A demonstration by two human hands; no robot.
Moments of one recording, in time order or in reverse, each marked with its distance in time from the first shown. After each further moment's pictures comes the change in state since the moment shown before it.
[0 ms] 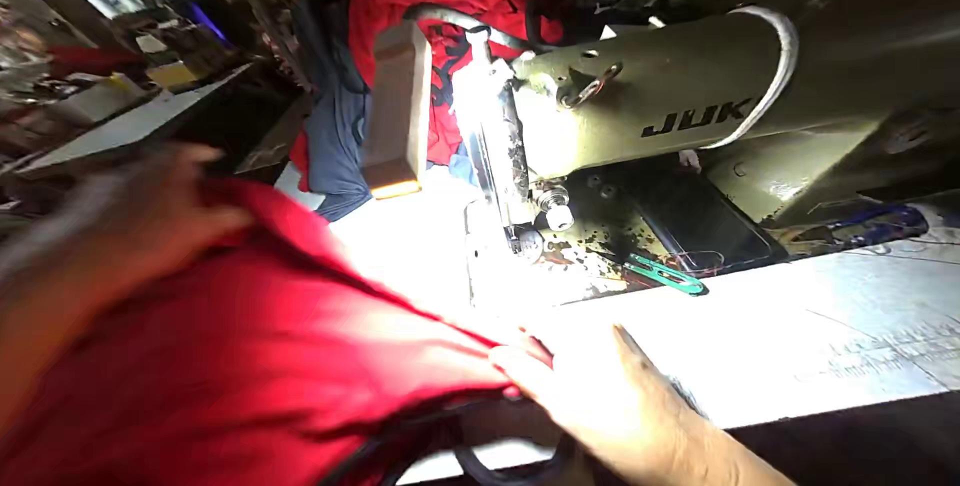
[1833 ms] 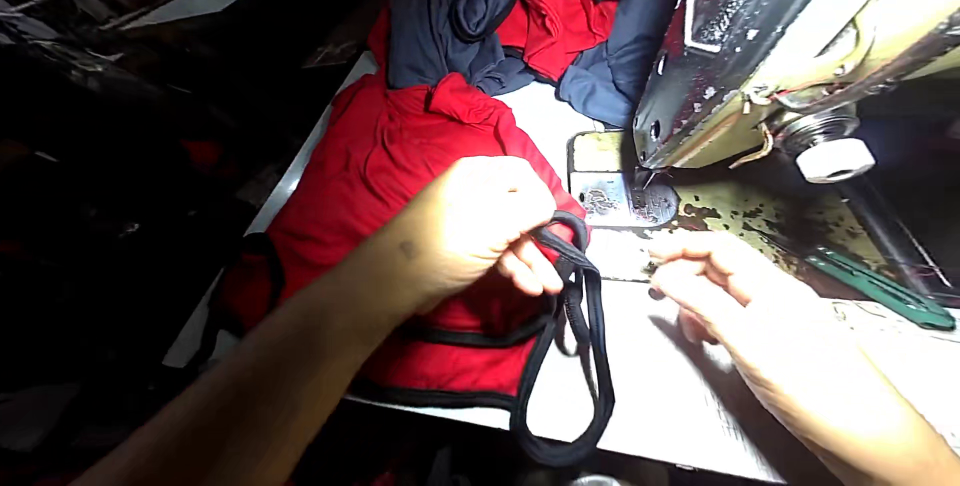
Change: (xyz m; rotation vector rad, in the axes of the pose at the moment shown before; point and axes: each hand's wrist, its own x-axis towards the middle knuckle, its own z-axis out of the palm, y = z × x) left_hand -0.087 0.125 0.050 -1.245 -0.553 -0.105; right_hand 0.012 0.034 0.013 0.230 0.028 0.266
